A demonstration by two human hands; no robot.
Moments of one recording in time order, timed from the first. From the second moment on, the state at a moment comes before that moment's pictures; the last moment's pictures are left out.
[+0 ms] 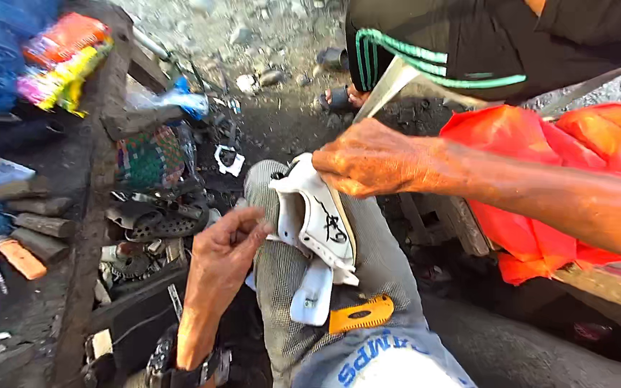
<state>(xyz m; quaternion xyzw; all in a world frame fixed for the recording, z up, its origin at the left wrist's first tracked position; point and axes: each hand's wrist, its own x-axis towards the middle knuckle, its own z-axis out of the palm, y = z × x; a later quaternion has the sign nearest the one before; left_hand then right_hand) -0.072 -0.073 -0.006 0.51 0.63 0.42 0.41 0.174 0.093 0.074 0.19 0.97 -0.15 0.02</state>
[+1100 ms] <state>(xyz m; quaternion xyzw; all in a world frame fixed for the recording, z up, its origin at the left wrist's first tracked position) 0.015 -0.032 -0.021 0.43 0.65 0.51 0.36 0.174 0.109 0.072 0.18 0.95 -0.25 0.06</state>
